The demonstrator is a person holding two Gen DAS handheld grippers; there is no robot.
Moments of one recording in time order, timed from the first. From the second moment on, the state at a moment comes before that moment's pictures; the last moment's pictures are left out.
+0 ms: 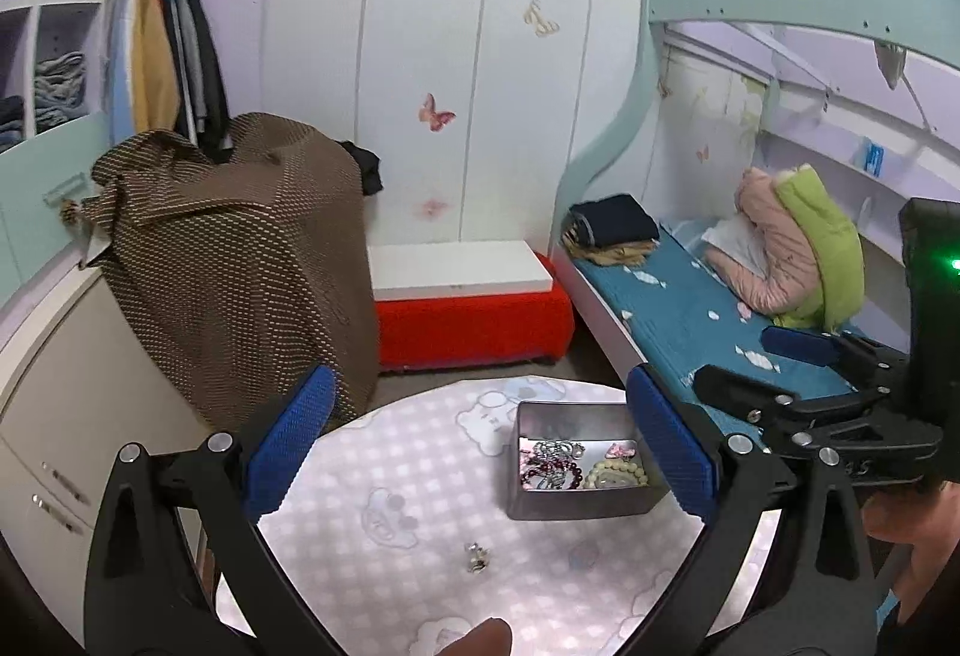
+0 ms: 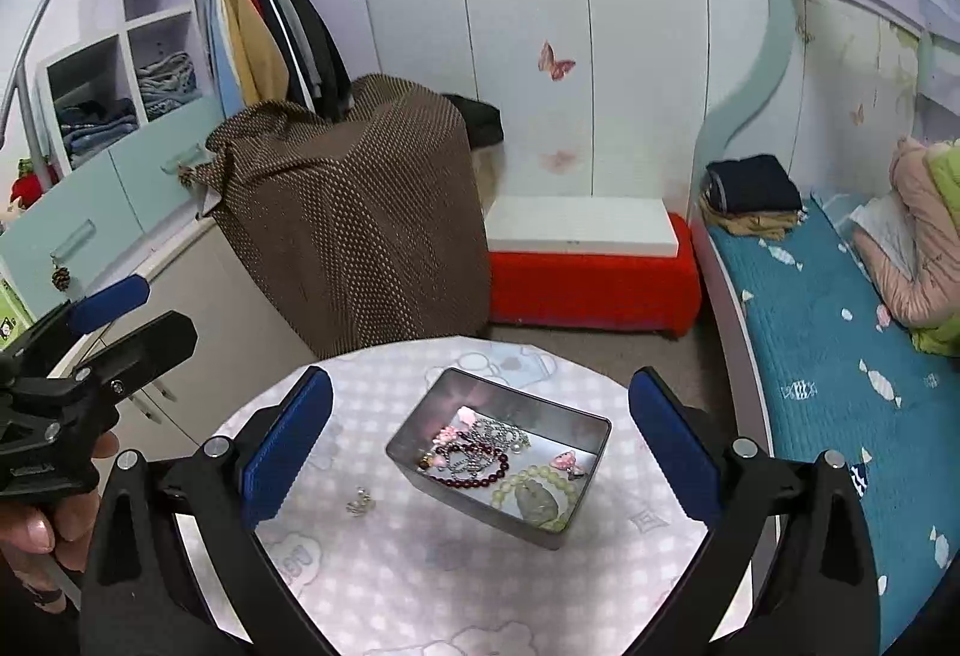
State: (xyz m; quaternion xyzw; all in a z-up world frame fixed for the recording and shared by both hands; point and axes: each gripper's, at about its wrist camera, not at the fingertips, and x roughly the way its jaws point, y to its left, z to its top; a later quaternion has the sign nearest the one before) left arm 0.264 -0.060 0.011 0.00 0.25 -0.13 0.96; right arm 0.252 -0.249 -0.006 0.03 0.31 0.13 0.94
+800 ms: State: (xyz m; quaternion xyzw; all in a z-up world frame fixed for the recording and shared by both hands) left arm 0.181 0.024 -0.061 -0.05 0.27 -0.03 0.96; right arm 0.174 -0.217 -0.055 0.01 0.31 0.13 0.94
